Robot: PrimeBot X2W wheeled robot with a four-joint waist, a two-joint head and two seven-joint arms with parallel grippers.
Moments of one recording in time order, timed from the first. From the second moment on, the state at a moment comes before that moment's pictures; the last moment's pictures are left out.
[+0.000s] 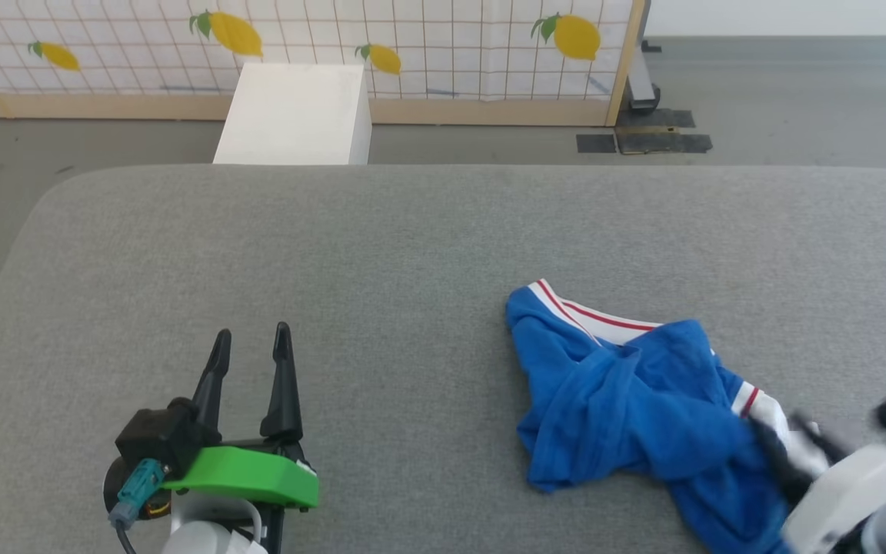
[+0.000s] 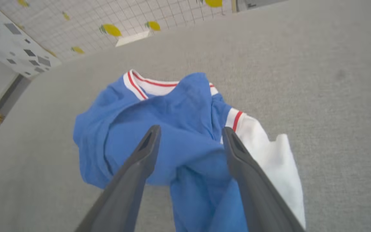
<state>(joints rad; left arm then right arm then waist) -0.04 0.05 -0.07 0.08 -0.31 -0.03 -0.26 0.14 -0.11 -0.14 -0.16 0.43 0.13 0.52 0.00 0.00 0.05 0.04</state>
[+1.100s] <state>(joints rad) -0.56 0.06 -0.73 0.40 -0.58 0.04 0.73 0.02 -0.05 -0.35 -0.07 0.37 0.13 0.34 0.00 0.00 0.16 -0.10</state>
